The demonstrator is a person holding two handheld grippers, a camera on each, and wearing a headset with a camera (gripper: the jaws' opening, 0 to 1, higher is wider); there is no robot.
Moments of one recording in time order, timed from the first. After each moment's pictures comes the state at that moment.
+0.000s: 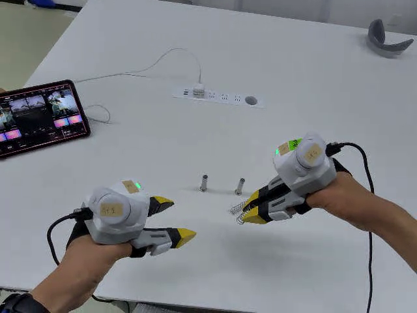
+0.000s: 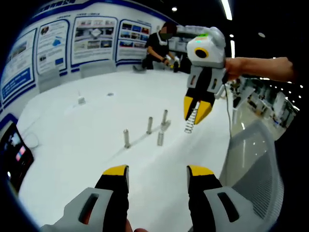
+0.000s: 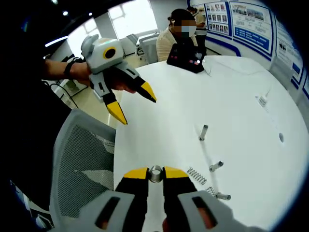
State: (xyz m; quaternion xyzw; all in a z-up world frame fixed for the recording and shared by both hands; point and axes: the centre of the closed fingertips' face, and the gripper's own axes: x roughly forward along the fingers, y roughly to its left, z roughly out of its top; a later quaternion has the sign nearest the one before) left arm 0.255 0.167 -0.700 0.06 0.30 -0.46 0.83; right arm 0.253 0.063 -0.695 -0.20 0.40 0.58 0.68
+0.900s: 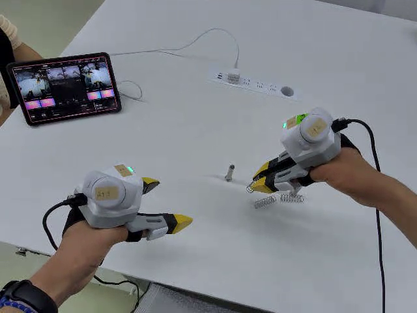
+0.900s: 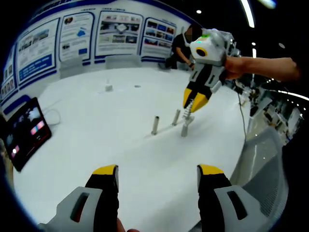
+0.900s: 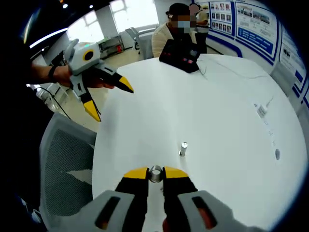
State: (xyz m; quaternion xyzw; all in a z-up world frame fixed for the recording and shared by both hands) left arm 0.266 0.225 -0.714 0.04 0.32 -0.37 0.87; right arm 0.311 0.092 -0.704 -0.24 0.41 0.58 0.67
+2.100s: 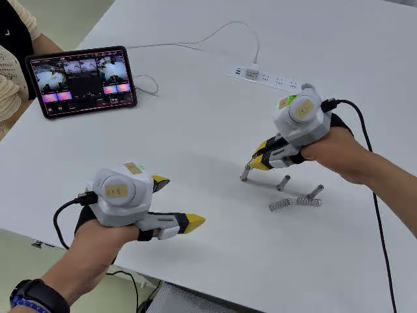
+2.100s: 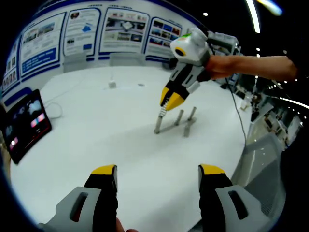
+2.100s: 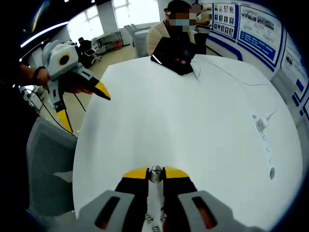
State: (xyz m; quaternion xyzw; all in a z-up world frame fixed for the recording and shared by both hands) left arm 0.267 0.226 -0.717 0.01 0.33 -0.36 0.87; right arm 0.363 0.121 -0.722 -0.27 0.39 0.57 0.67
